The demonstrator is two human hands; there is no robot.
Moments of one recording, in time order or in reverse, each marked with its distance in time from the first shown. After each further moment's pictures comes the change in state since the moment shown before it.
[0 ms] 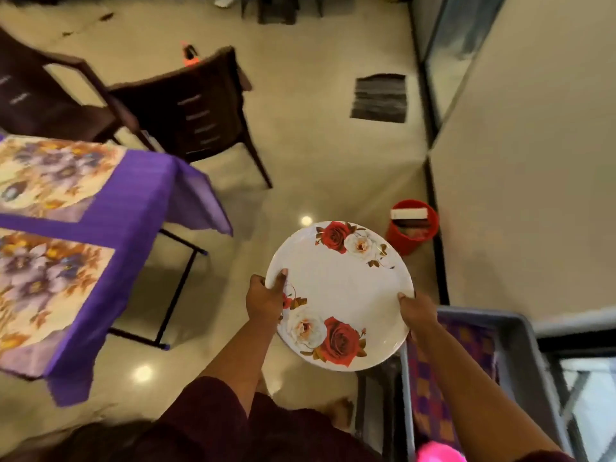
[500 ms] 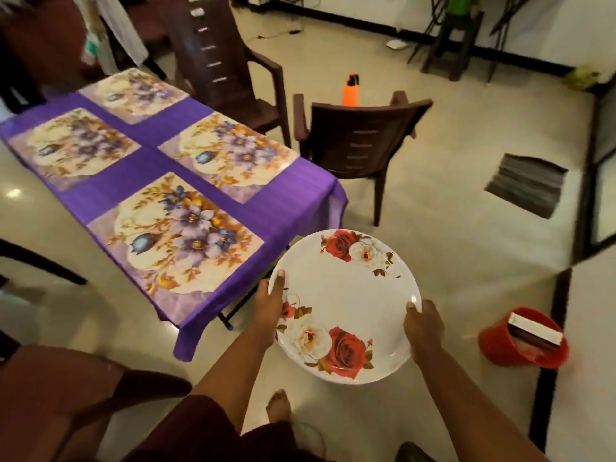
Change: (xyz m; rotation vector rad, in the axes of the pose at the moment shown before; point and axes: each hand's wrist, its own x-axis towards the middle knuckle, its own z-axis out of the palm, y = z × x) left_hand 0.084 -0.027 -0.232 -0.592 0.151 -0.207; right_hand -0.092 -0.183 0.212 -0.165 -0.091 -0.388
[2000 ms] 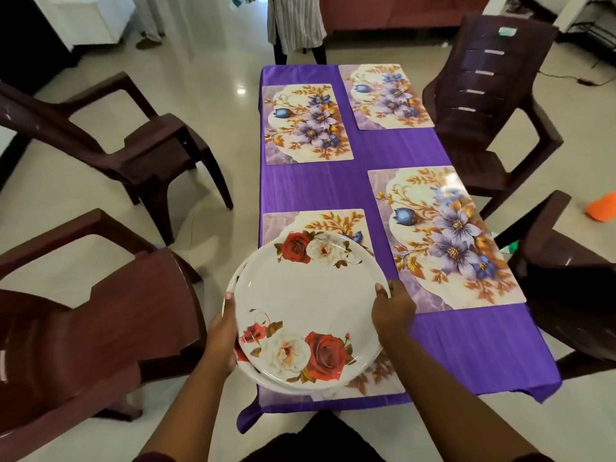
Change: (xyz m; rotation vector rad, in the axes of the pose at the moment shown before) left_hand 0.122 0.055 -0.285 -0.745 0.710 -0.151; right_hand -0.049 -0.325 0.393 -0.263 -0.469 -0.733
